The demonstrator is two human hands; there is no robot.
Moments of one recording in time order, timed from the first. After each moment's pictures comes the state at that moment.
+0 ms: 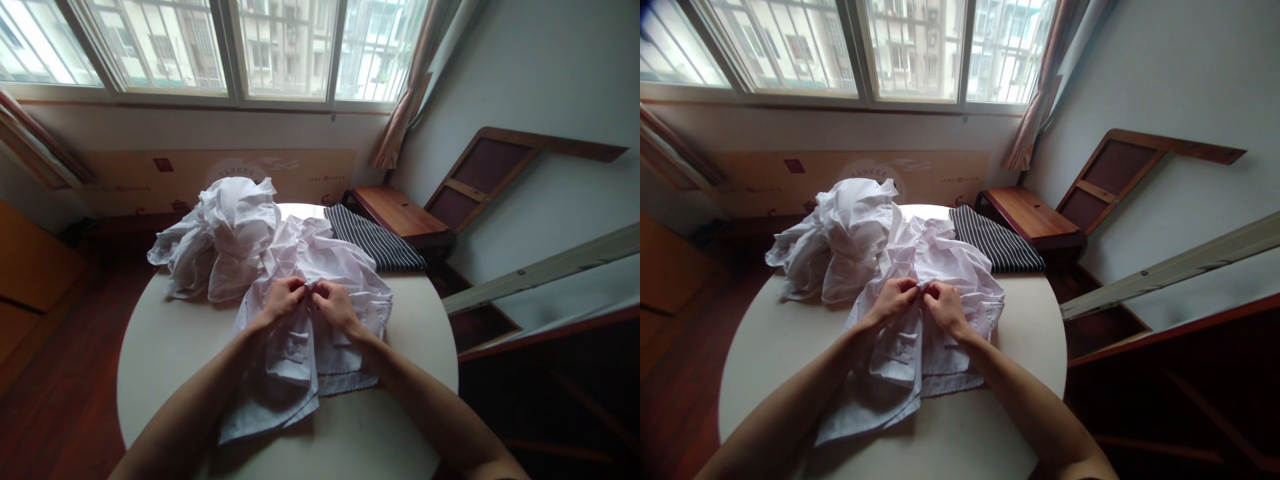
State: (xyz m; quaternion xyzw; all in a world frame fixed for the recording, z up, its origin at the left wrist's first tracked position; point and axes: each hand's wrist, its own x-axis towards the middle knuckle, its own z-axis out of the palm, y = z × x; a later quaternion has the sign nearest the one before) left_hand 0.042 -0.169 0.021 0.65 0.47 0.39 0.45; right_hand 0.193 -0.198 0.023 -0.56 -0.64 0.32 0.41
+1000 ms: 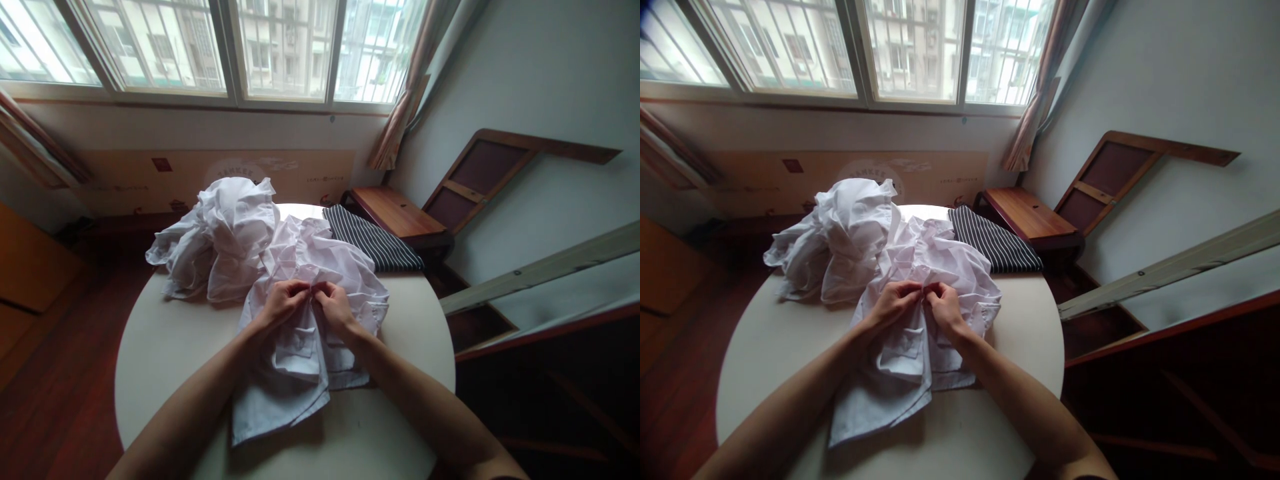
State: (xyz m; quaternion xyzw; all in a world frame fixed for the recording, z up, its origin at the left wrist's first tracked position) left_hand 0.040 -0.175 0.022 0.70 0.40 0.41 0.43; right_hand 0.184 -0.196 0.005 -0.51 -0.45 0.50 0.53
